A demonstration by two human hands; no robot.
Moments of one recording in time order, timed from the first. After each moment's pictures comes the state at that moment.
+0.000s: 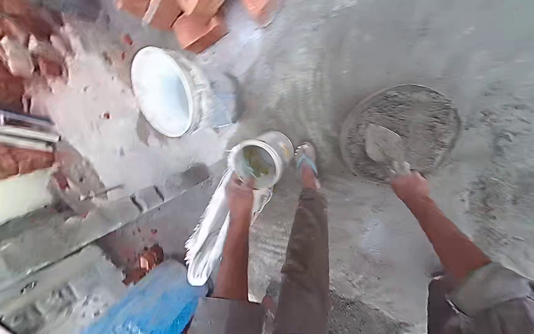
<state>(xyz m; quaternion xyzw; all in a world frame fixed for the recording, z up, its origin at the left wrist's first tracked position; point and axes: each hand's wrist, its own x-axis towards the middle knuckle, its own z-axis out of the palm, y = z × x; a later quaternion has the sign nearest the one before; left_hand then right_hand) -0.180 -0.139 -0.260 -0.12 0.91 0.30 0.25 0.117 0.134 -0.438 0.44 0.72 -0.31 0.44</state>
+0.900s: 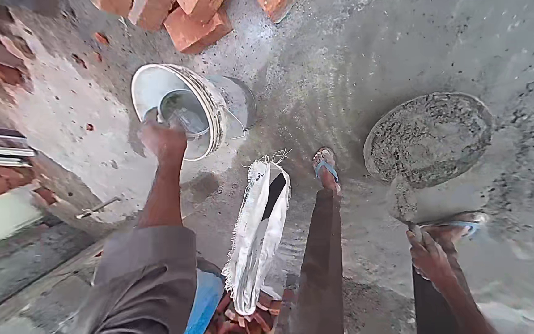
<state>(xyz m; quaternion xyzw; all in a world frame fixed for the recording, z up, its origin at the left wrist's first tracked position) -0.544 -0.182 -0.302 0.04 0.98 -0.08 0.15 0.146 0.015 -0.316 0.67 0.42 -0.50 0.36</state>
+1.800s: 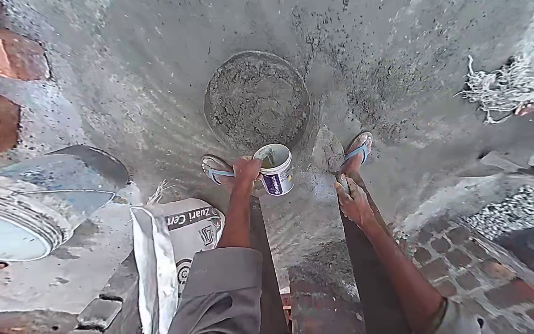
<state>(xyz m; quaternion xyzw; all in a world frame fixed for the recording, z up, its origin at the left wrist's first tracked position) -0.002 0.059 -0.421 0.05 0.82 -0.06 0.57 0.309 0.055 -0.320 0.72 0.34 -0.58 0.17</state>
